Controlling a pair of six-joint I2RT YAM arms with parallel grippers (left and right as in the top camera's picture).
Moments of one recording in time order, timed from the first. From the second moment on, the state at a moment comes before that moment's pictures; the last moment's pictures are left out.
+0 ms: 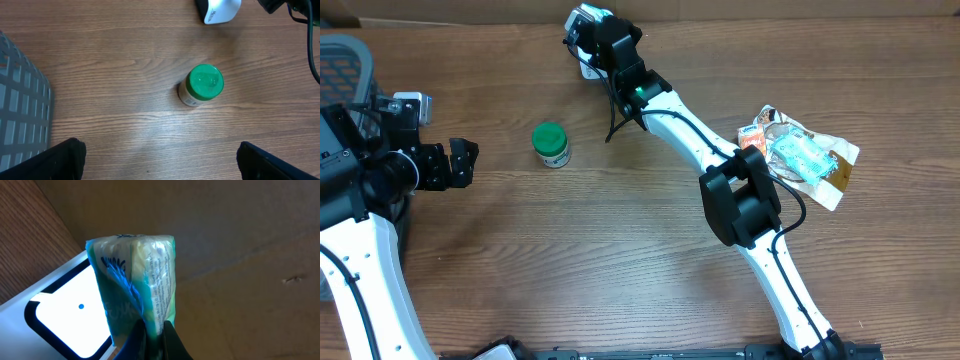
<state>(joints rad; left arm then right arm) 0.47 1.32 1.32 -0.95 0.46 0.35 0.57 2.63 2.30 0.02 0.35 -0.80</state>
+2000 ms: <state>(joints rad) 0.47 1.32 1.32 -0.95 0.46 0.35 0.00 1.96 1.64 -1.13 0.08 0.63</state>
